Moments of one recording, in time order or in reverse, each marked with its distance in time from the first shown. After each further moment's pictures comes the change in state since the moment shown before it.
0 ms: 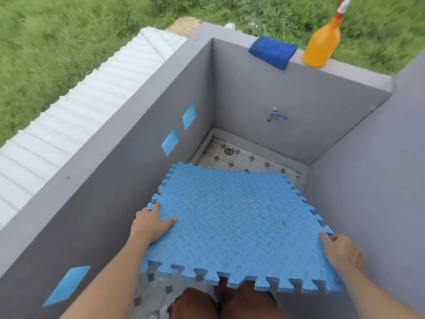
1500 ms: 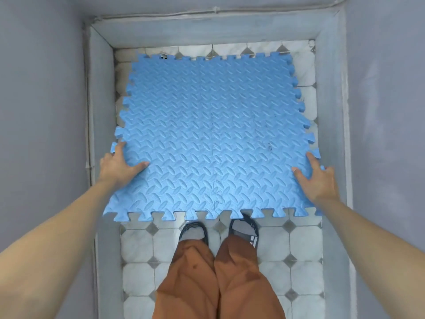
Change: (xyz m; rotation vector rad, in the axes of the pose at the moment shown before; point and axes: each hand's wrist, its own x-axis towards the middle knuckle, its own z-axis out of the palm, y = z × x) left_hand 0.589 0.153 0.279 0.144 -0.137 0.152; right_hand 0.349 -0.063 0.465 0.208 -0.199 0.170
